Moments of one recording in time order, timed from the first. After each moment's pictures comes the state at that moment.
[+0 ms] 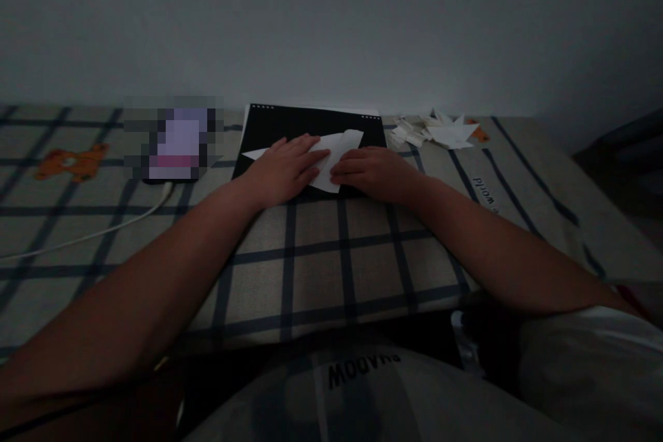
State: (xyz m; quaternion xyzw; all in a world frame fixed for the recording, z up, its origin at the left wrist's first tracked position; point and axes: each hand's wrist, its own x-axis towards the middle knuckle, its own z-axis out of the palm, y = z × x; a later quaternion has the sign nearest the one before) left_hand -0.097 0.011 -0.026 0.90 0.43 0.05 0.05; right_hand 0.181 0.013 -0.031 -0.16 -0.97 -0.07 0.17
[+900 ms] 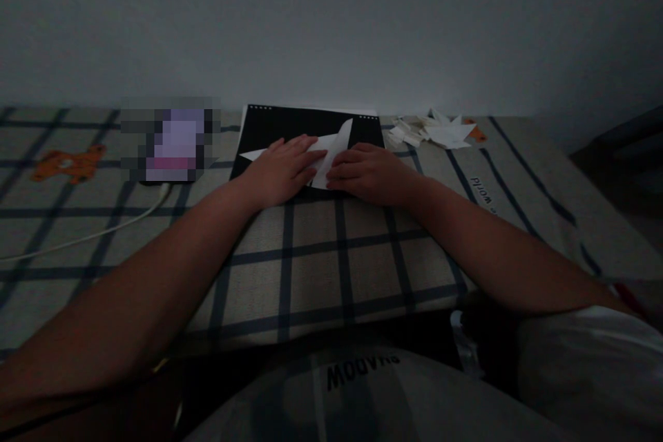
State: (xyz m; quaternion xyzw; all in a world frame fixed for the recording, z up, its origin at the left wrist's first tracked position) left_hand -0.093 0.009 -0.023 0.89 0.45 0.04 0.06; right_hand 0.179 0.010 -0.023 -0.10 -0.97 -0.17 0.17
